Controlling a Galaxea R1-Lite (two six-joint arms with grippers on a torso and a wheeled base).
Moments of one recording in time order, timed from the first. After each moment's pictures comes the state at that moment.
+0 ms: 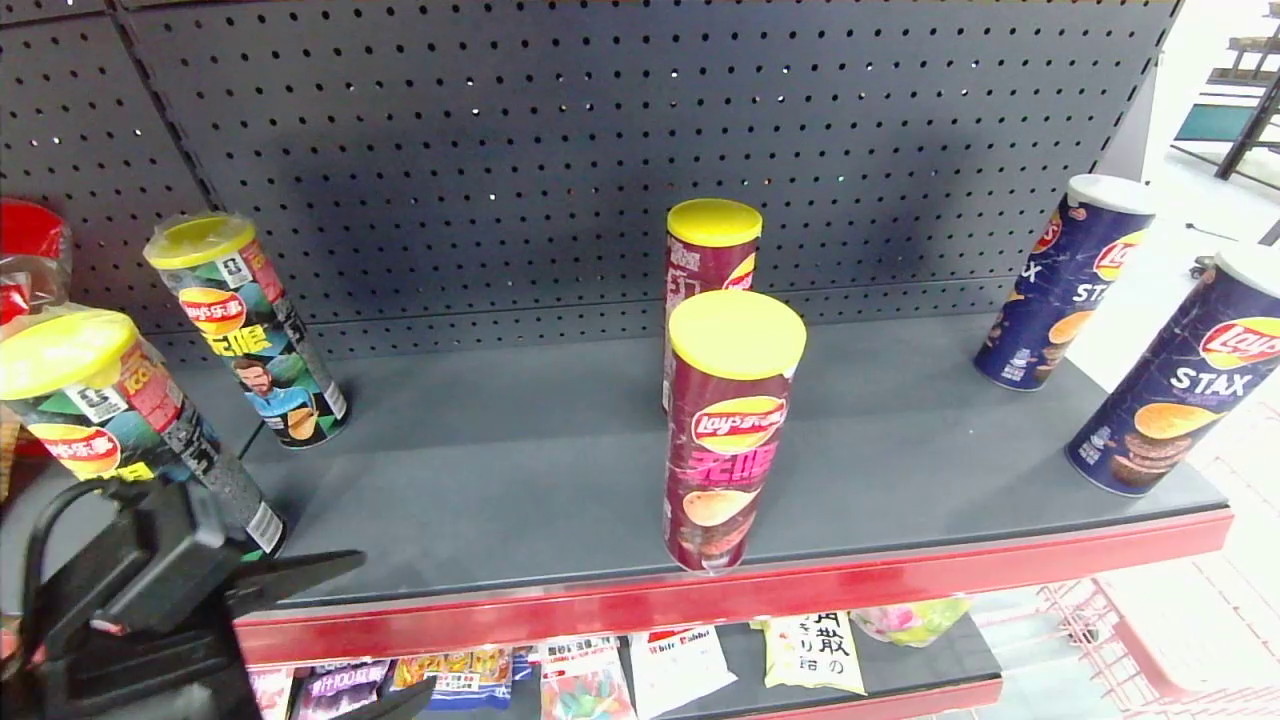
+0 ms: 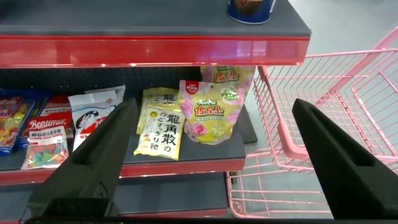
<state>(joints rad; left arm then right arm) -0.44 1.07 -0.30 -0.32 -0.28 0.15 0.01 0.02 -0.10 0.15 -0.02 -0.07</state>
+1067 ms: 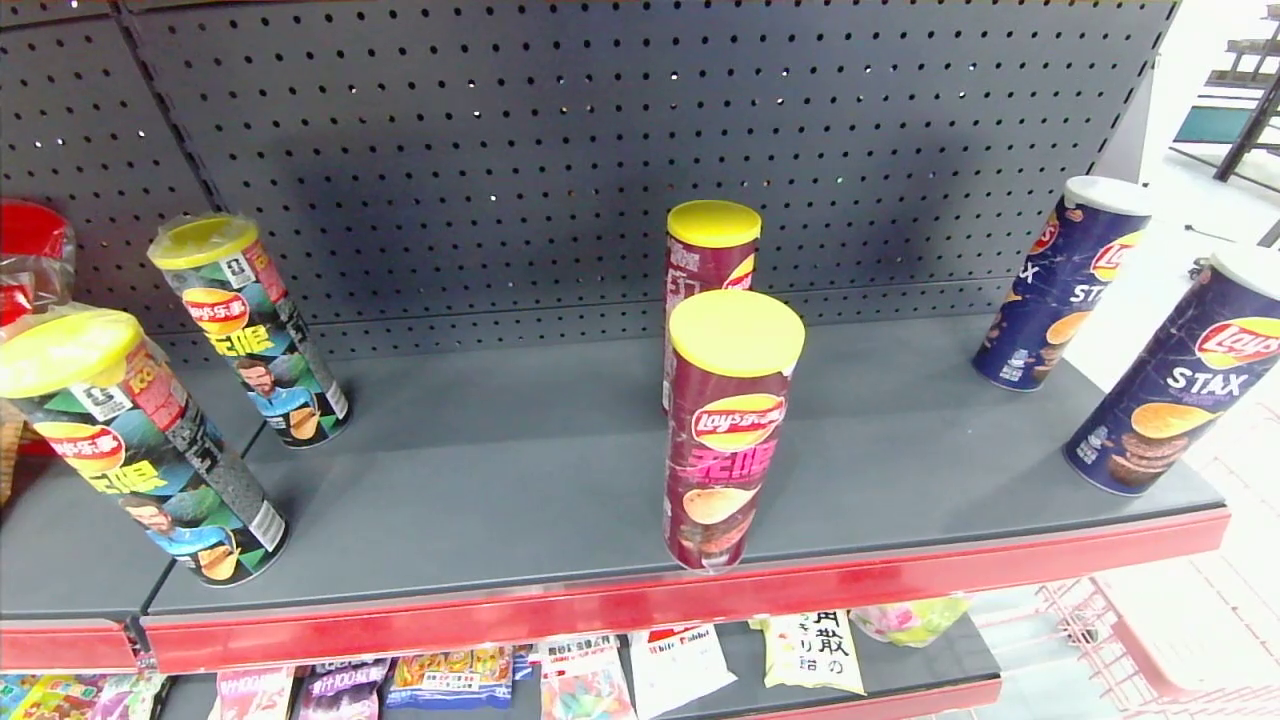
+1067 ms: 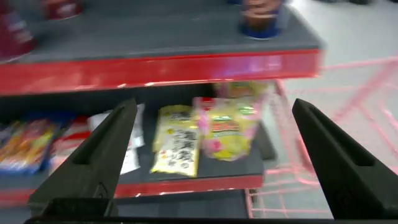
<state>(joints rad) -0.30 0.03 -0.04 0.03 0.30 -0.04 0.00 0.00 -0.04 0.03 0.06 0.00</state>
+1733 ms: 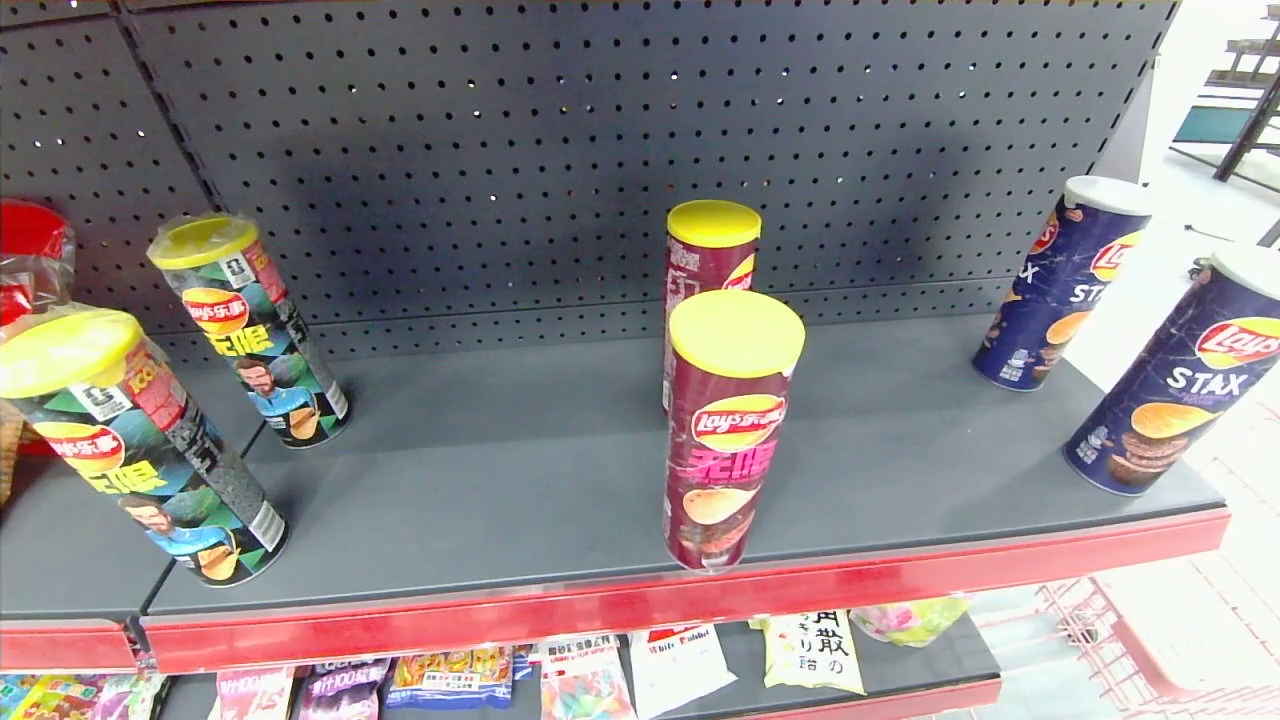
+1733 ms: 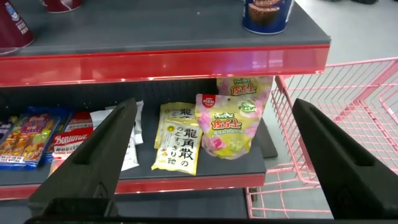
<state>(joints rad) -0.25 0.14 -0.04 0.04 0.40 -0.02 0.00 0.00 0.00 0.00 0.05 0.00</state>
